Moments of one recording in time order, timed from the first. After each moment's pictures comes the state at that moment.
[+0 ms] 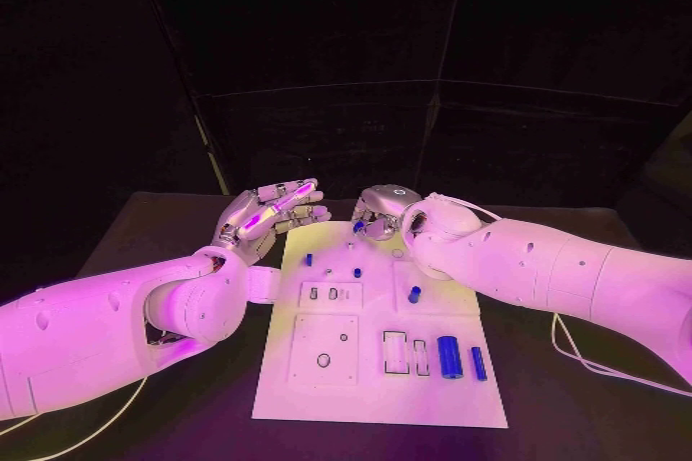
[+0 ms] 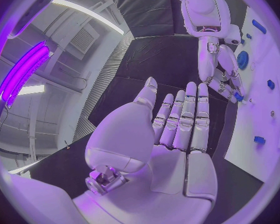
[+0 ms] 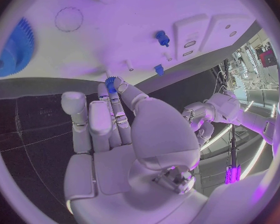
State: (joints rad) left arm 1.26 -0.90 -0.12 1.68 0.20 -0.35 0.63; left_hand 1.36 0.13 -0.12 -0.05 0.07 0.87 0.22 0.07 0.06 0.95 0.20 0.09 0.06 1.02 0.15 0.18 0.14 0.18 0.86 0.26 0.27 0.11; right arm 1.31 -0.36 -0.13 1.04 -1.49 -0.33 -0.09; right_hand 1.29 0.06 0.34 -0.25 0.10 1.07 0.17 0.07 0.07 1.17 0.10 0.07 0.07 1.46 0.01 1.25 0.96 0.15 1.16 0.12 1.25 0.87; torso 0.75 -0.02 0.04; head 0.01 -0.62
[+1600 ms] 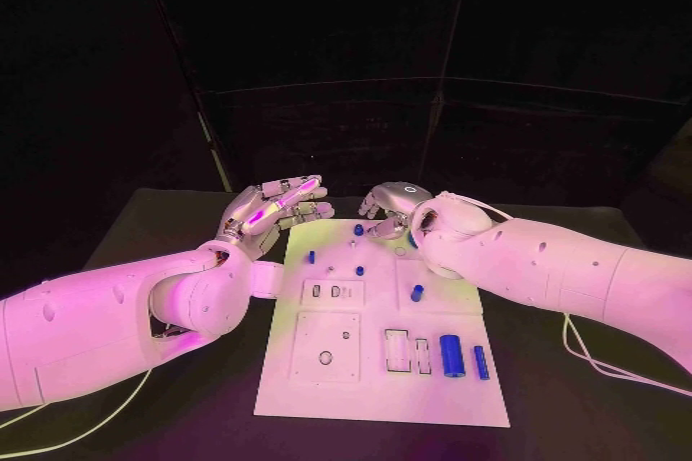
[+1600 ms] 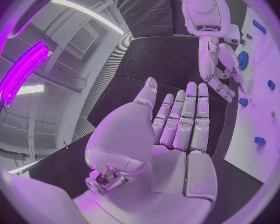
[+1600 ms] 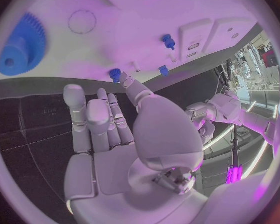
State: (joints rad) left arm 1.26 -0.90 -0.12 1.68 0.20 -0.35 0.62; left_hand 1.36 0.13 -0.12 -0.05 0.07 0.87 0.22 0.07 0.06 0.95 0.20 0.09 0.06 1.02 0.15 0.18 0.14 0.18 0.86 0.26 0.26 0.11; right arm 1.31 -0.40 -0.13 1.06 -1.48 -0.35 -0.09; right_hand 1.26 -0.05 0.25 -0.18 0.13 0.88 0.19 0.07 0.07 0.98 0.12 0.12 0.07 1.45 0.04 1.21 0.86 0.15 1.09 0.14 1.21 0.77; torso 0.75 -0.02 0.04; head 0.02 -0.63
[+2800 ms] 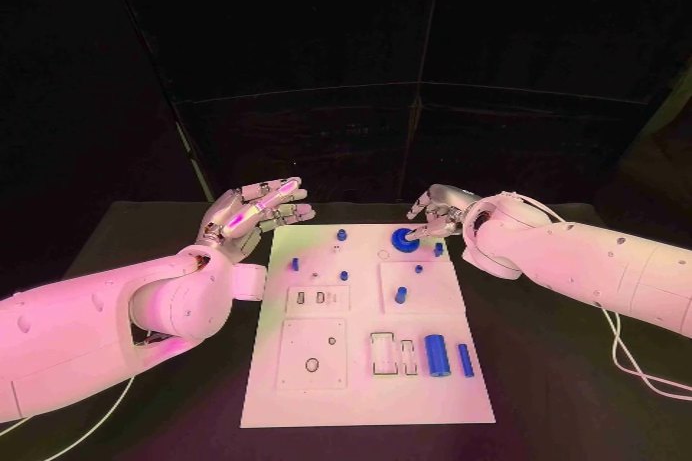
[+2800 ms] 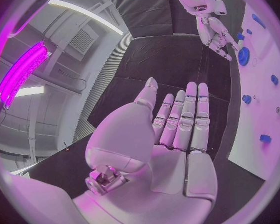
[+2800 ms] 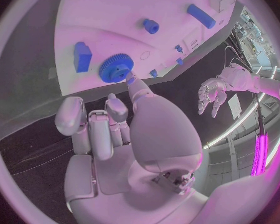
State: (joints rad) left arm 1.27 -0.90 -0.12 1.64 0.21 -0.33 0.61; left_hand 1.36 0.13 -0.12 -0.05 0.07 0.87 0.22 0.07 0.06 0.95 0.20 0.09 0.06 1.02 0.15 0.18 0.14 0.18 0.87 0.26 0.26 0.10; right arm 1.28 -0.64 -0.05 1.18 -1.28 -0.25 -0.20; right_hand 1.33 -0.05 0.05 0.02 0.15 0.84 0.17 0.12 0.07 1.31 0.08 1.17 1.08 1.47 0.00 1.49 1.31 0.12 1.26 0.11 1.37 1.05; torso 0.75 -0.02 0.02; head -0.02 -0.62
